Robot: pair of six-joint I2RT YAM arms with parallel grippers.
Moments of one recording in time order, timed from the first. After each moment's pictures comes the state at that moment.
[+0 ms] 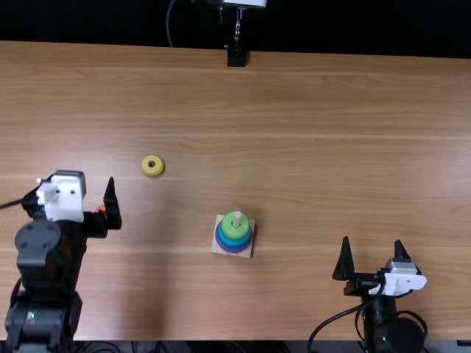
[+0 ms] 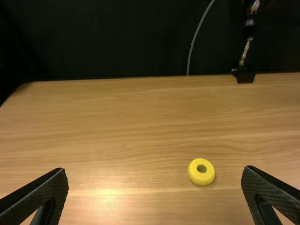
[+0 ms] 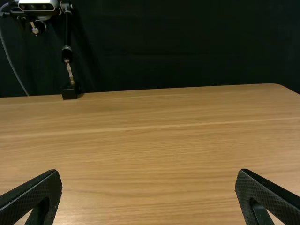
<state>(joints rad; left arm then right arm) -0.02 0.88 0.63 -0.06 -0.02 0.00 0.05 0.01 0.02 -0.05 0.09 0.01</state>
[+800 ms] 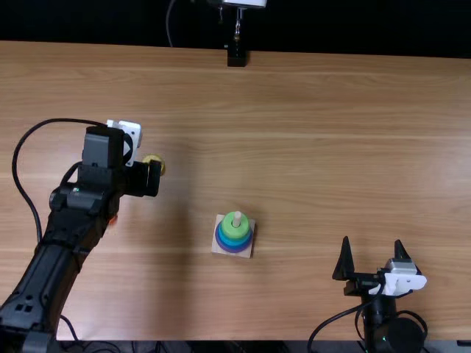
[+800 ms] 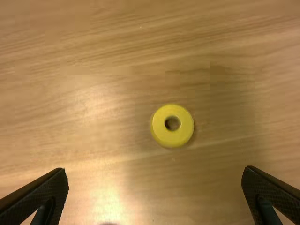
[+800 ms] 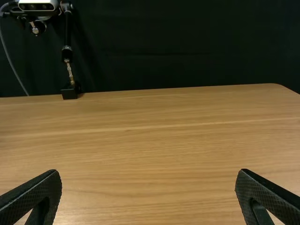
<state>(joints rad) -0.15 1.57 1.11 -0.41 -0.02 0.00 0.05 0.01 0.02 -0.05 0.09 0.01</state>
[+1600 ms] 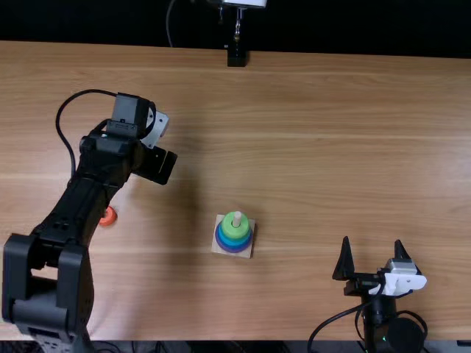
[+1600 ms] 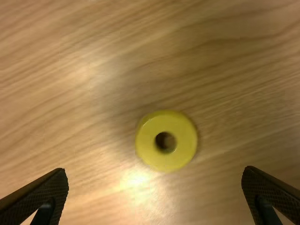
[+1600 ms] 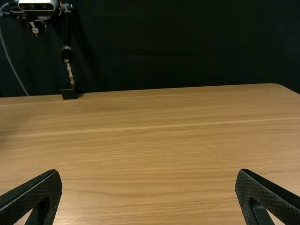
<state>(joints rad) -0.18 1.94 1.46 -0.67 -0.02 0.19 0.05 0.01 0.02 -0.05 0.08 0.01</state>
